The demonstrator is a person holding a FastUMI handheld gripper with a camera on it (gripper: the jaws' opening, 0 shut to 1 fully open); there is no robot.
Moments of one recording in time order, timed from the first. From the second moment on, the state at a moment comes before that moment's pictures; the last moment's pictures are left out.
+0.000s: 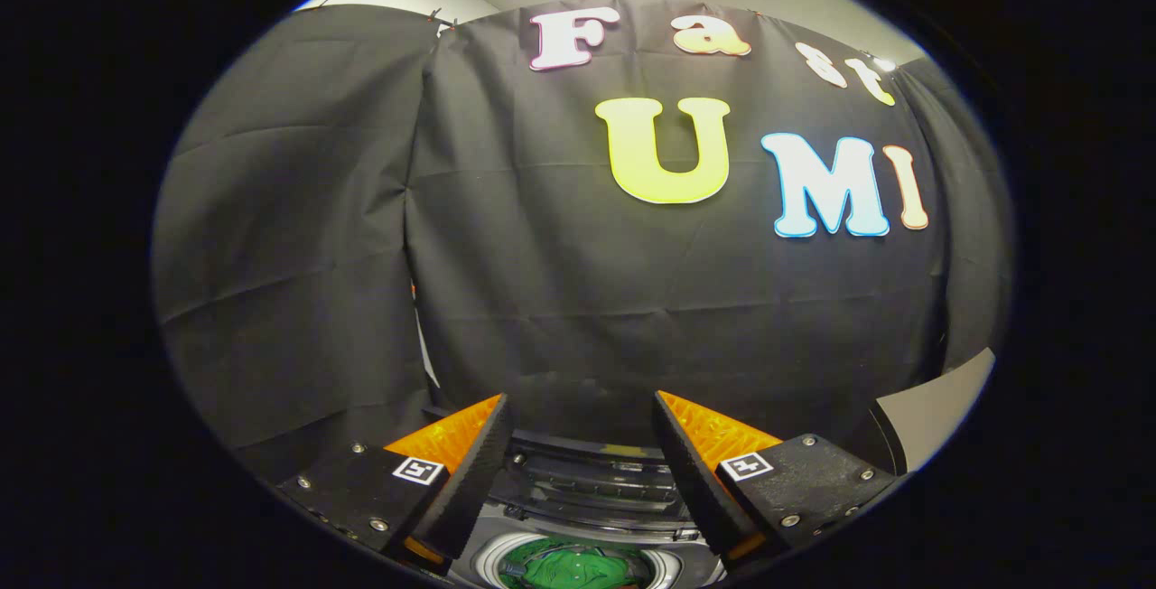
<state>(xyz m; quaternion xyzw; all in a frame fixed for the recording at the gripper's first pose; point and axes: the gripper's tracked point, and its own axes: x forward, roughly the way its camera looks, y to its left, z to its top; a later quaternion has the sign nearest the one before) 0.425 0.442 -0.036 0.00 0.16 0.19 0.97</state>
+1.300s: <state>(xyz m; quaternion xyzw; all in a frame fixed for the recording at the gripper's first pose) 0.432 0.446 -0.106 0.03 0.32 0.18 0.93</state>
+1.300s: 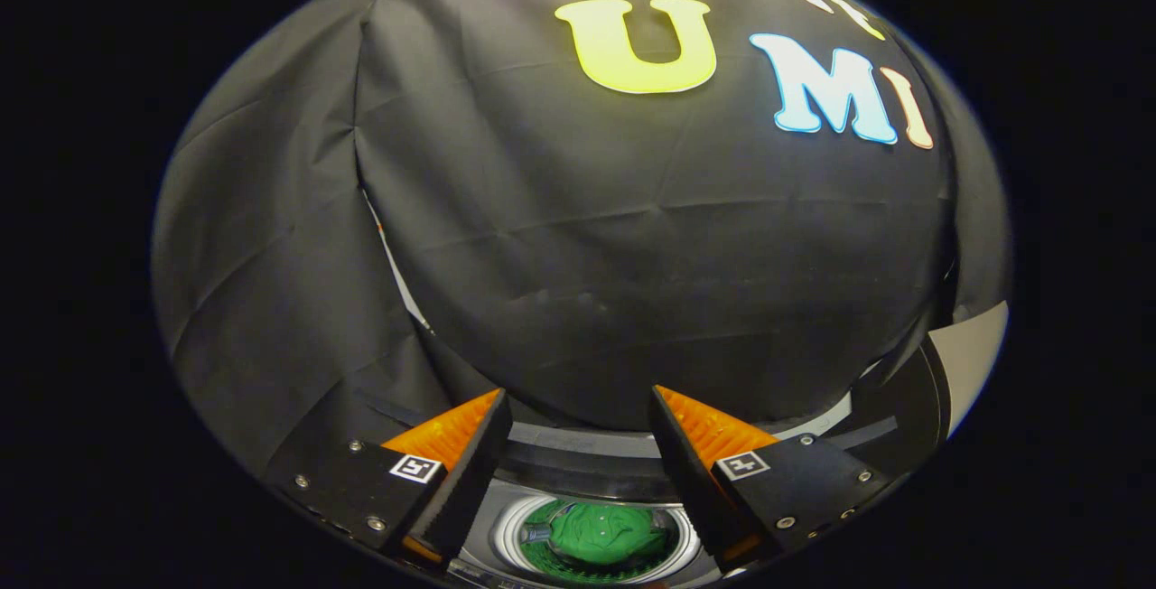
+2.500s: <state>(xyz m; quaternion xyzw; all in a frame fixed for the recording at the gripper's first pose) 0.313 0.429 -0.169 0.01 0.34 0.23 0.91</state>
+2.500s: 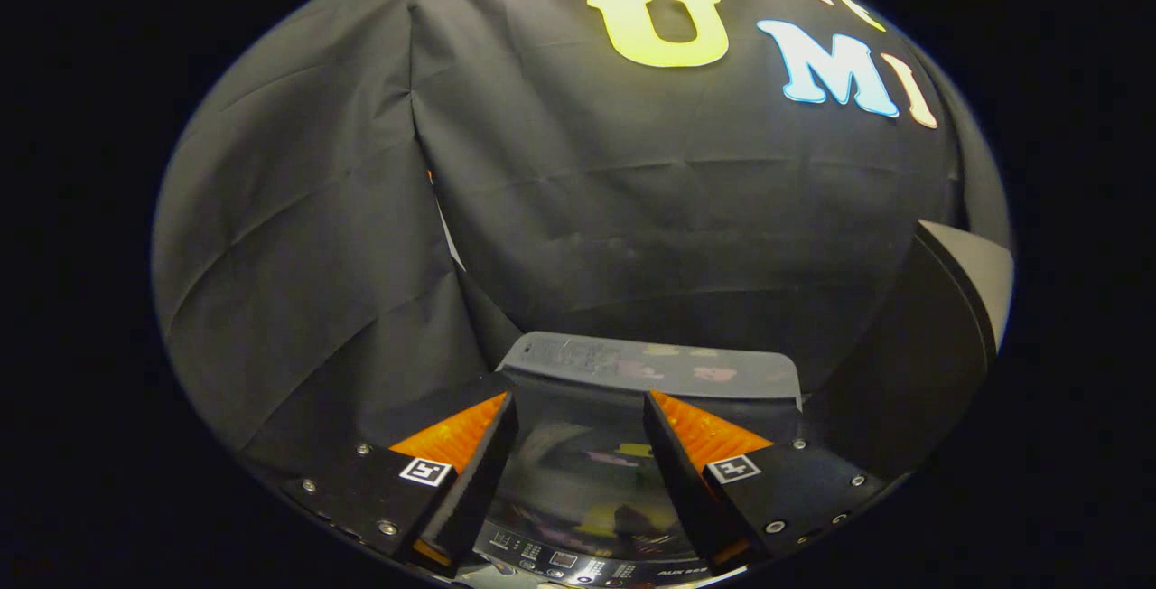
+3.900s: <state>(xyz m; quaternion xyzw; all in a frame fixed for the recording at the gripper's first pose) 0.207 0.281 -0.003 0.02 0.14 0.20 0.97</state>
